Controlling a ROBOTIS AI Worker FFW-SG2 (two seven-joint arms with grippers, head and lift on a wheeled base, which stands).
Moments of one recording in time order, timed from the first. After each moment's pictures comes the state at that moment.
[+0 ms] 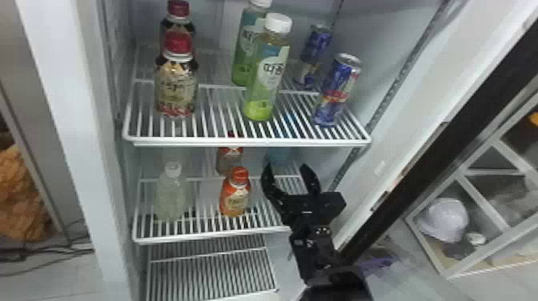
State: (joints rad) left arm 0.48 0.13 -0.09 -2.03 1.12 1.44 -0.26; right arm -0.08 -0.17 0.11 -1.03 -0.27 -0.57 0.05
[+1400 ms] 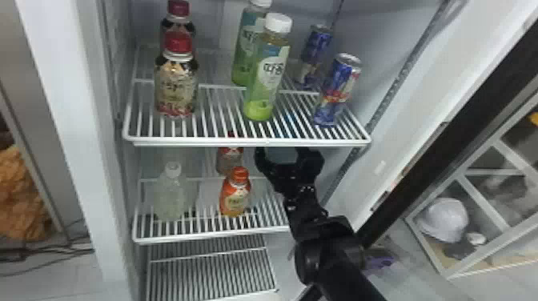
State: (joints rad) left arm 0.47 0.14 -0.11 -1.99 1.15 1.39 -0.26; right arm -0.33 -0.19 0.21 -0.85 -0.22 -0.43 -0.08
